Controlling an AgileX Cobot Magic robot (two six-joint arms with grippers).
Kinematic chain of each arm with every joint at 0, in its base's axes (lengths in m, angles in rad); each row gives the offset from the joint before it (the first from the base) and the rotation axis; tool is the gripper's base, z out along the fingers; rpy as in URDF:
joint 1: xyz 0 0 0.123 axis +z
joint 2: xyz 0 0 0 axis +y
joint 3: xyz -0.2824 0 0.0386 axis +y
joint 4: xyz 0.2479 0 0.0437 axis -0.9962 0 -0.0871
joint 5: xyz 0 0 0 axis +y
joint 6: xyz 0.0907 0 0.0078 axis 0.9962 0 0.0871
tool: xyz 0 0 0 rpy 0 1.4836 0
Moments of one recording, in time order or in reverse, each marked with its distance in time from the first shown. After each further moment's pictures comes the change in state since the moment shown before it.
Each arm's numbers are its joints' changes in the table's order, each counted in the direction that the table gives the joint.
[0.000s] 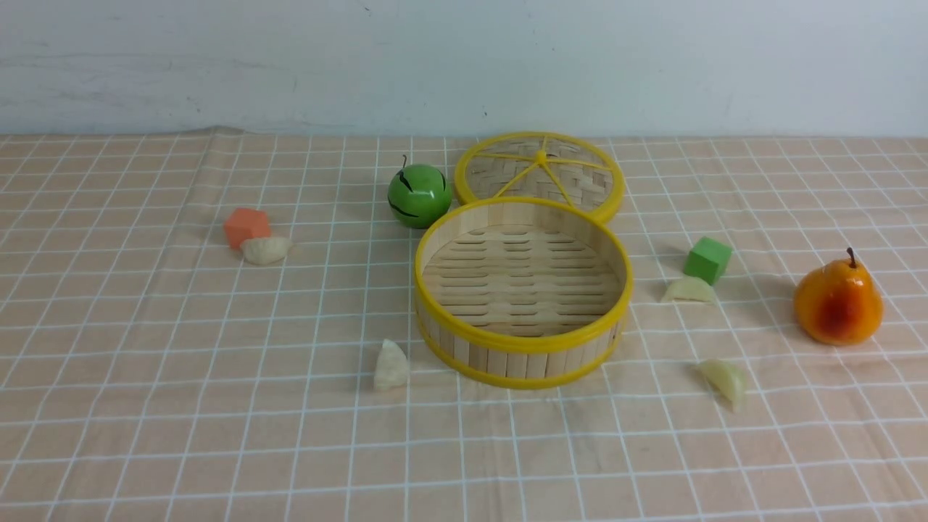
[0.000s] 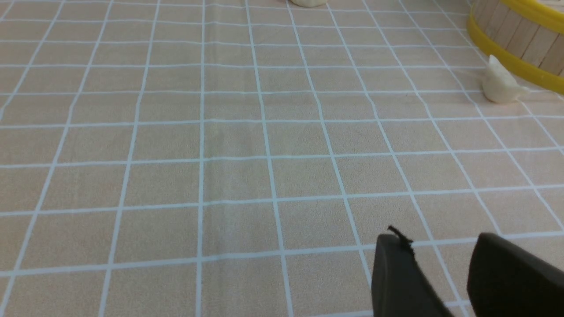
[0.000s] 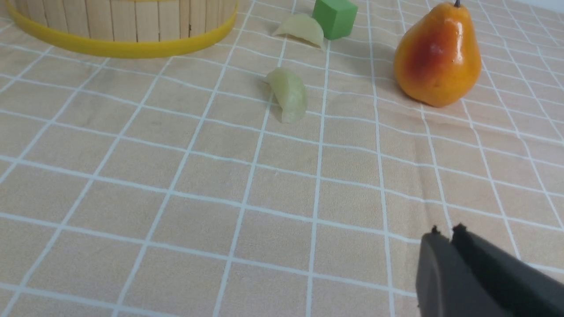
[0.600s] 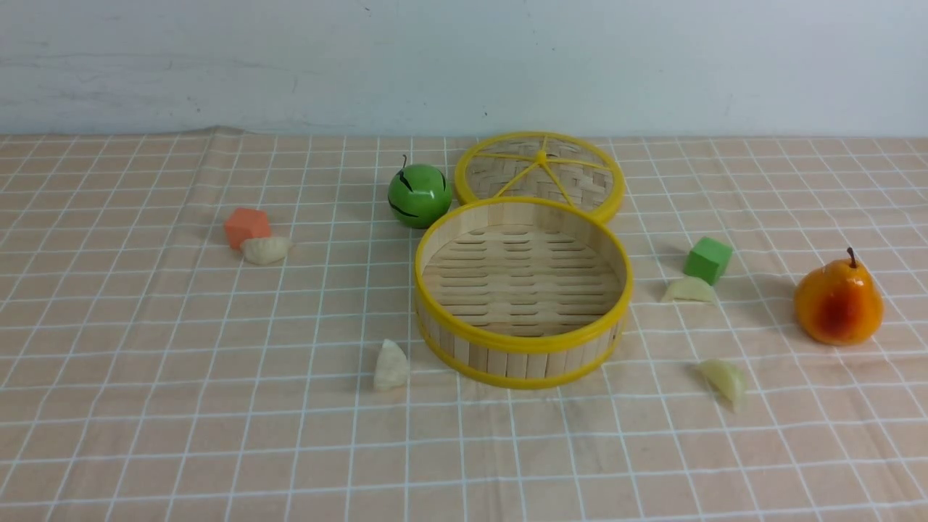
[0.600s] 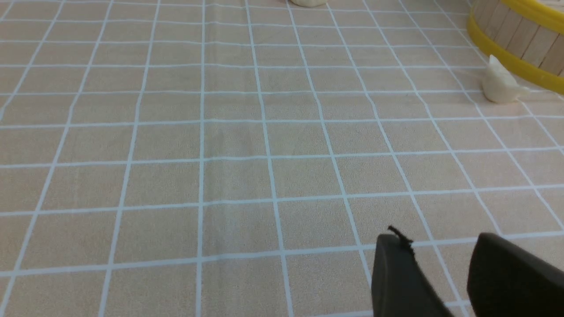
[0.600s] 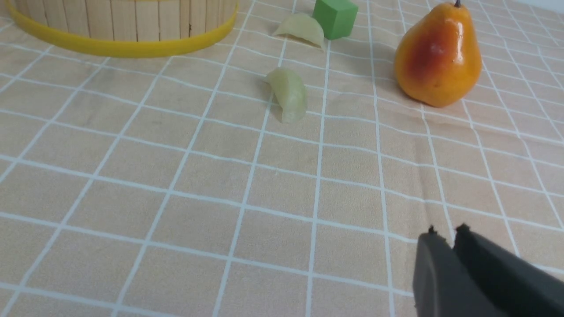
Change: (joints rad) right arm 0.000 0.000 0.000 0.002 0.000 0.000; left arm 0.000 0.000 0.000 0.000 -0.002 0.000
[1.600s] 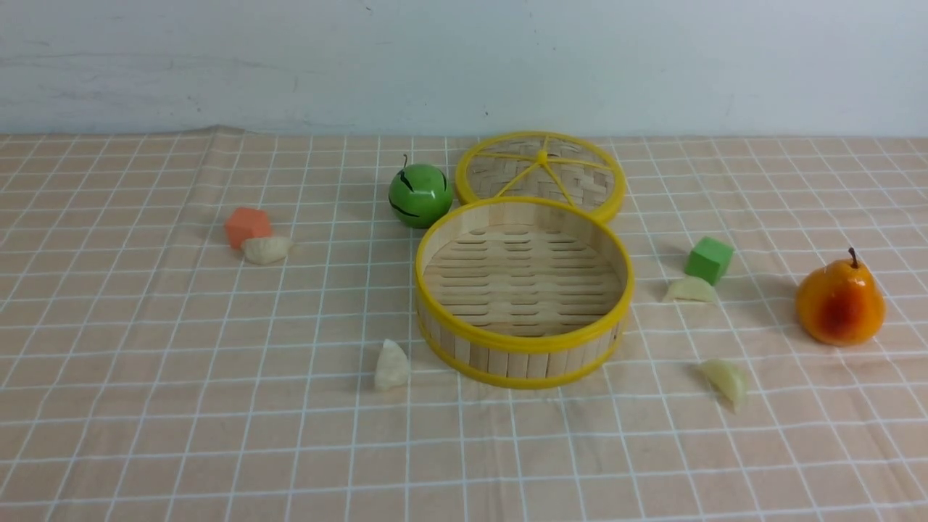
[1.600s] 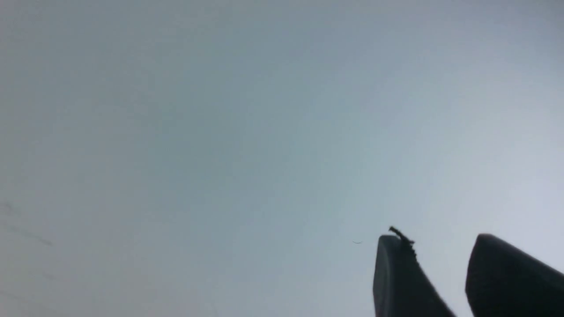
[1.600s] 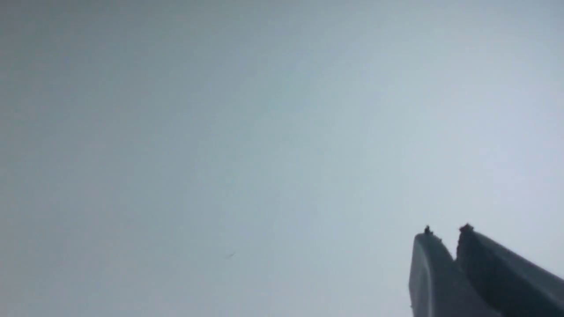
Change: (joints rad) right arm 0.000 0.005 -0.012 0.101 -1.087 0.416; left arm 0.000 0.000 -0.042 0.095 -0.973 -0.301
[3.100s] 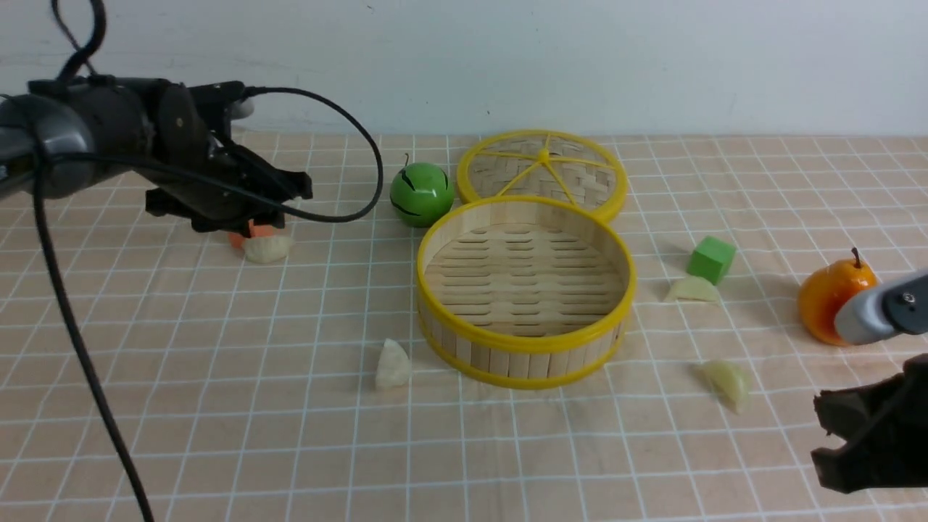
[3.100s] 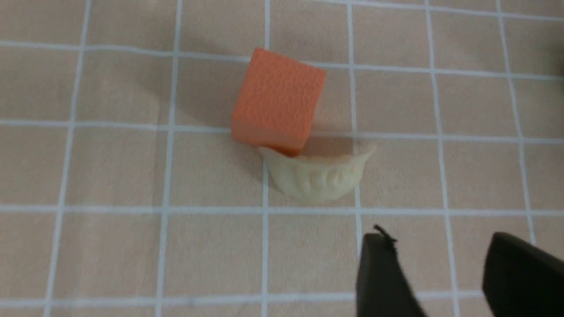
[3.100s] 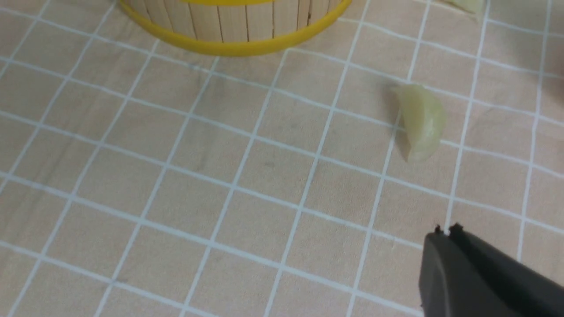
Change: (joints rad) right arm 0.261 0.993 -0.582 -0.040 1.095 -0.202; left arm 0.000 2.081 -1.632 -0.071 1.101 0.218
